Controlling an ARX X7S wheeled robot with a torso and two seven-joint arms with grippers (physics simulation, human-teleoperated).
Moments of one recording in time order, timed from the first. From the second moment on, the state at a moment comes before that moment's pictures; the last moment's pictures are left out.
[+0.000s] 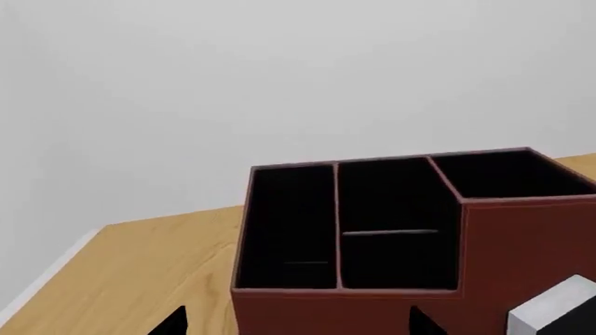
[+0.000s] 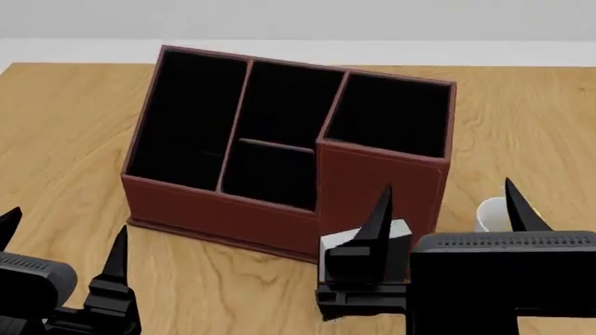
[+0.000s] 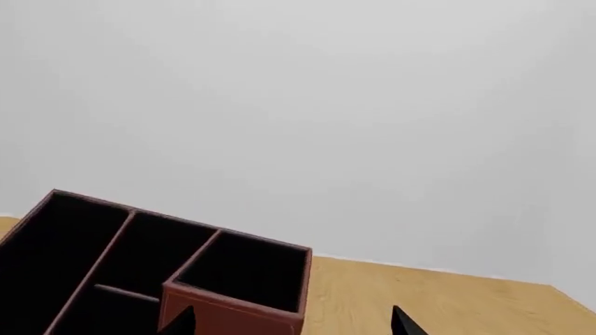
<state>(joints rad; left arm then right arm) -0.33 -0.21 0.10 0.95 -0.31 -1.21 -0.24 0.42 0.00 -0.27 -1.05 -0.57 1.32 -0.20</state>
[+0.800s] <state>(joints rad) -0.33 -0.22 0.09 0.94 -0.35 -1.21 -0.26 0.41 0.00 -0.26 -1.05 -0.56 1.28 -0.20</state>
